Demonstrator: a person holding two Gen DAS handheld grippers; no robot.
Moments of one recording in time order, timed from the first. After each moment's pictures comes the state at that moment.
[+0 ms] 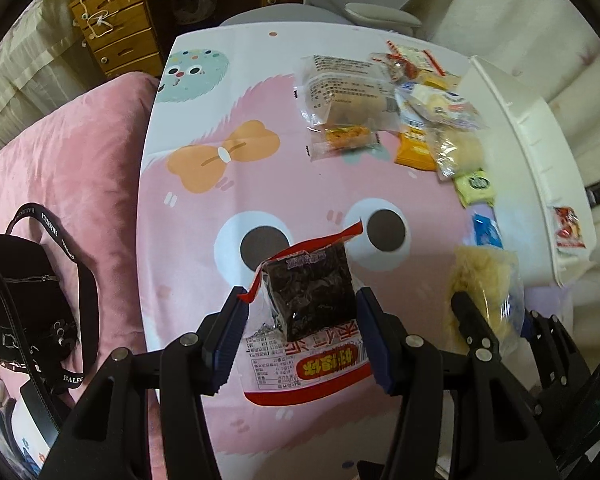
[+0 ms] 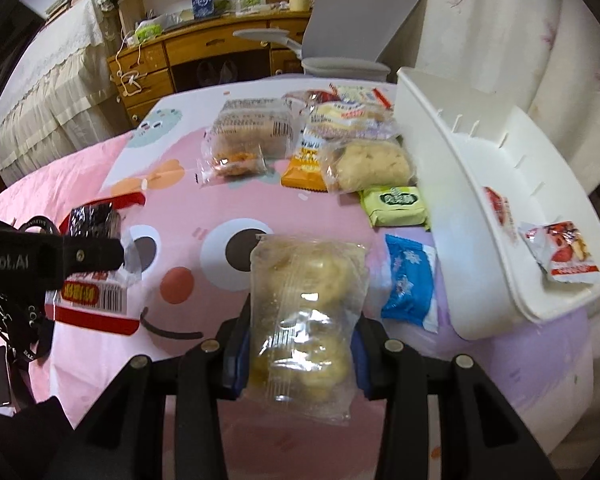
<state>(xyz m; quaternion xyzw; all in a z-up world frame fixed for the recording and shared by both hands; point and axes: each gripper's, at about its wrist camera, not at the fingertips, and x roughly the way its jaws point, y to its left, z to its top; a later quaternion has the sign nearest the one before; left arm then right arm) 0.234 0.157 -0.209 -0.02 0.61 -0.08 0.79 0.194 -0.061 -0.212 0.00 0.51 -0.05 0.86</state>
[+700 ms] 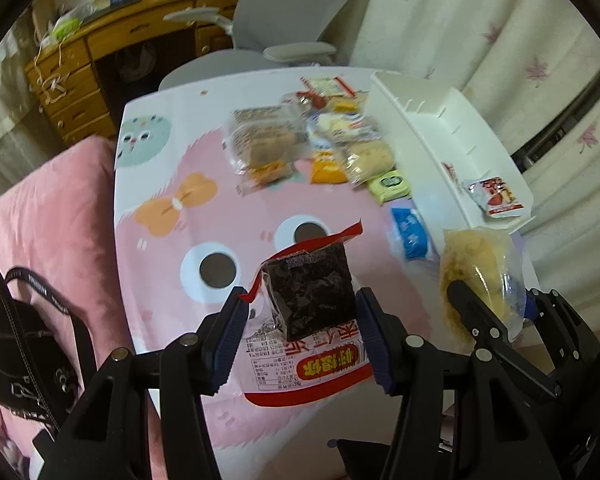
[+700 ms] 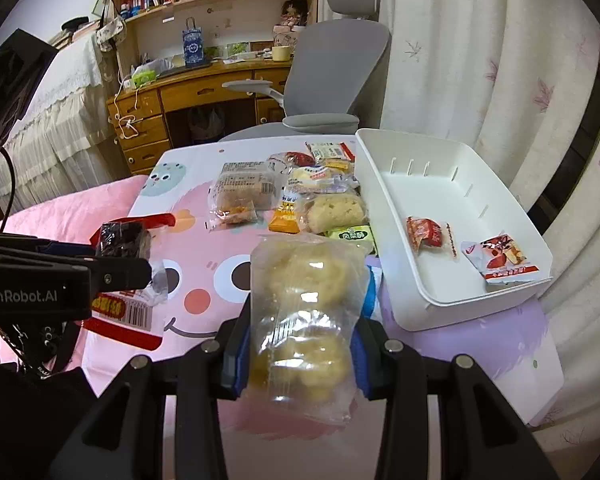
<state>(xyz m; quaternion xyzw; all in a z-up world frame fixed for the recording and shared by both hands) 0.200 0.130 -0.149 0.02 0.55 -0.18 0.82 0.139 -0.064 -0.136 0.01 0.44 -0.08 0.89</state>
